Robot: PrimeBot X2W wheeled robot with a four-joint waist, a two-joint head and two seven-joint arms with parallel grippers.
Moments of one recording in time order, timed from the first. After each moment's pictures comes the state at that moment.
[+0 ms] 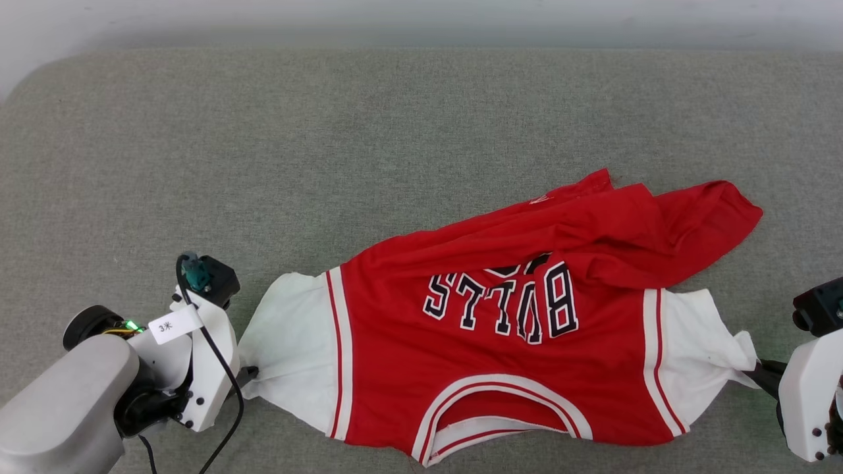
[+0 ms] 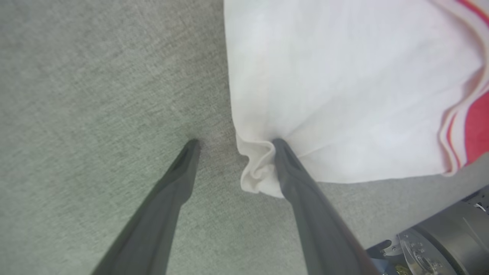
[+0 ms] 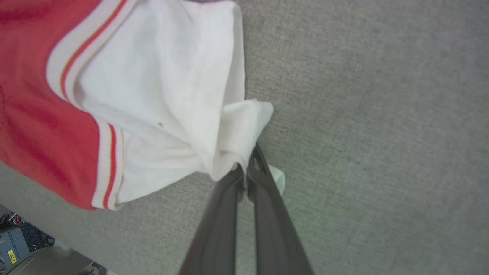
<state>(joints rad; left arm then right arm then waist) -0.56 0.75 -0.80 0.30 -0.85 -0.13 0.74 -0.19 -0.74 0.32 0.11 0.75 0.13 0.59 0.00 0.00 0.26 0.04</state>
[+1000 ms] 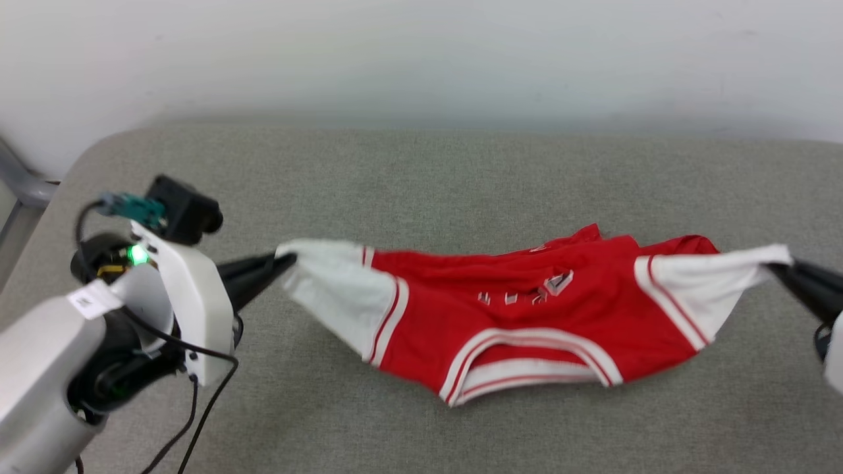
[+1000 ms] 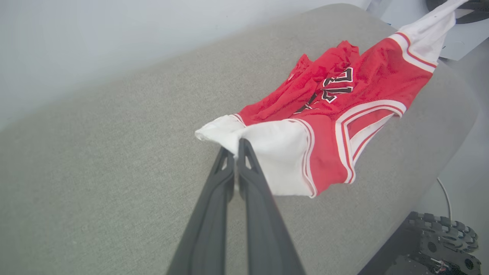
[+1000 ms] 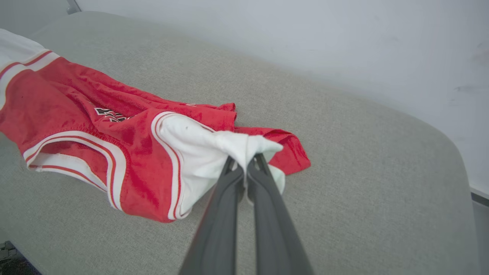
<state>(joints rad) -0.60 0.86 -0.74 -0.06 -1.06 -0.12 0.41 -0.23 -0.78 0.21 -0.07 0.78 0.13 0.48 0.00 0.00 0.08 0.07</state>
